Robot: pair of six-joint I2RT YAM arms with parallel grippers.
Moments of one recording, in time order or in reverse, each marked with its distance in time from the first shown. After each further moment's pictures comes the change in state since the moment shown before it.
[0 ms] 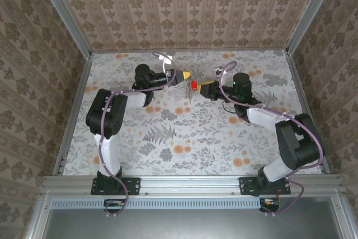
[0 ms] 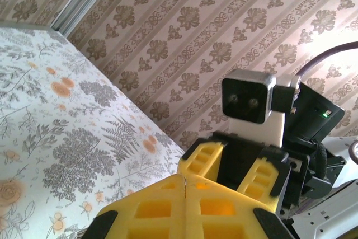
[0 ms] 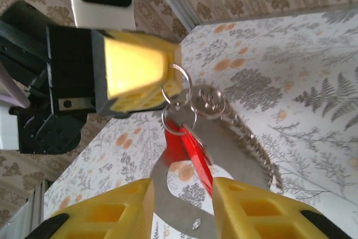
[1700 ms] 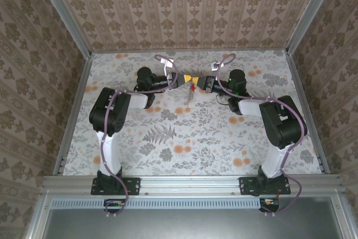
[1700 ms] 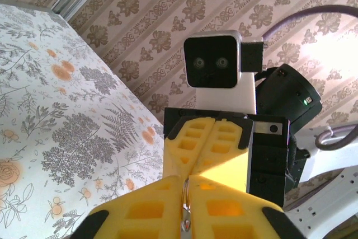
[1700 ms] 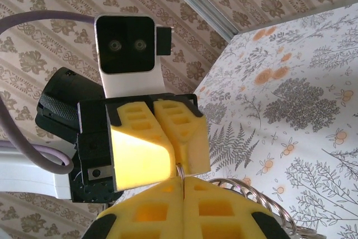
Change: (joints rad) left arm 0.000 0.046 -0.011 0.046 0.005 -0.050; right arm -0.006 0.270 0.119 0.335 -0.135 0.325
